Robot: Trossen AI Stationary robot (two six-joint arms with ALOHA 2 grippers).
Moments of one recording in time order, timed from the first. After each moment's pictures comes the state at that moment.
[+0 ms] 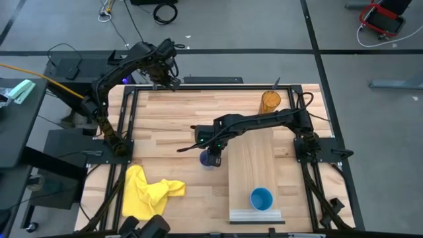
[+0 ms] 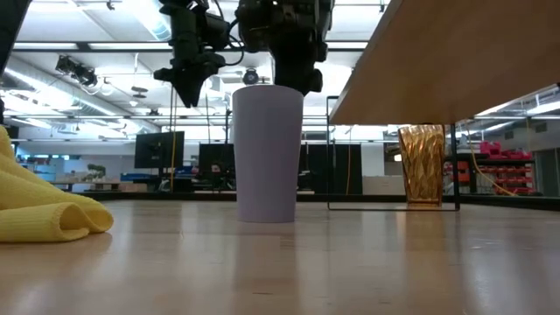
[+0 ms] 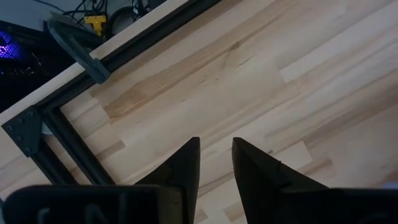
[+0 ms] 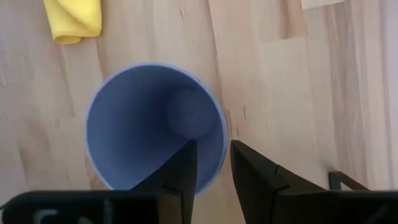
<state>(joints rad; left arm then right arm) 0.79 1.73 1.79 -1.41 -0.05 -0.21 0.06 2.08 1.91 -1.11 -0.08 0.26</state>
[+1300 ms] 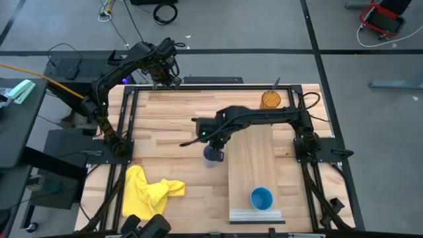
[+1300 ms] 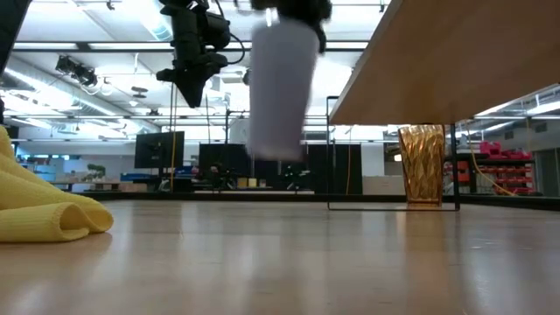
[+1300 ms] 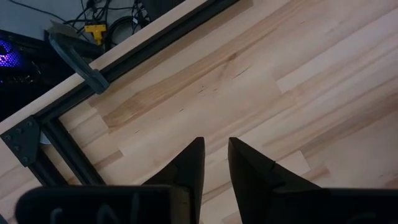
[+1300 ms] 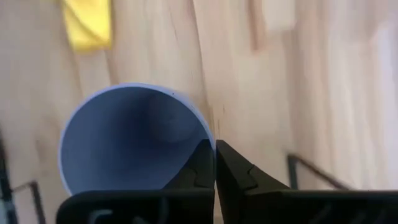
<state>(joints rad) 0.79 1.73 1.79 -1.38 -0.05 -0.21 0.06 2.07 2.14 -1.34 -0.03 0.23</state>
